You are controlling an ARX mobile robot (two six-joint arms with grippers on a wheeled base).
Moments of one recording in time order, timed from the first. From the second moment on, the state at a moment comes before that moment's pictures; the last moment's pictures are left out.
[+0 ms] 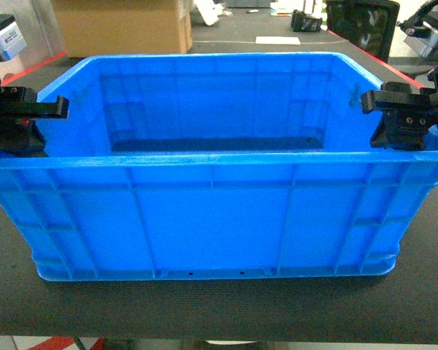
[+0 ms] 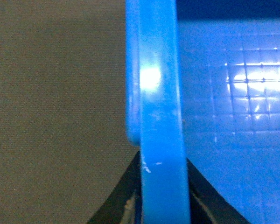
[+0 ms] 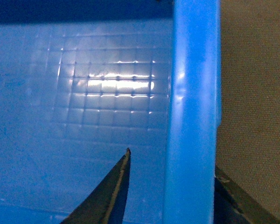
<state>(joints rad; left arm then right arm) -0.06 1.70 1.12 -0.21 -0.05 0.00 0.16 1.77 1.18 -0.21 -0.05 0.14</state>
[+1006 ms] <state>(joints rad) -0.07 1.38 1.00 -0.01 -0.03 -0.05 0.20 1.44 1.05 -0.03 0.04 0.16</state>
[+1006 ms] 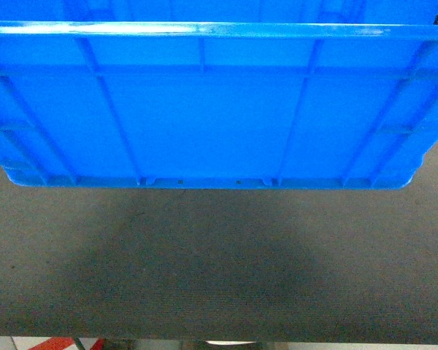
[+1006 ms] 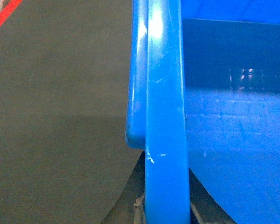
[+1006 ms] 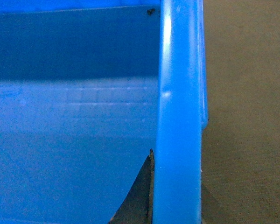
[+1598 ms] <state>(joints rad) -0.07 1.38 1.00 -0.01 -0.03 -0.05 0.20 1.44 1.05 -0.04 0.05 0.16</state>
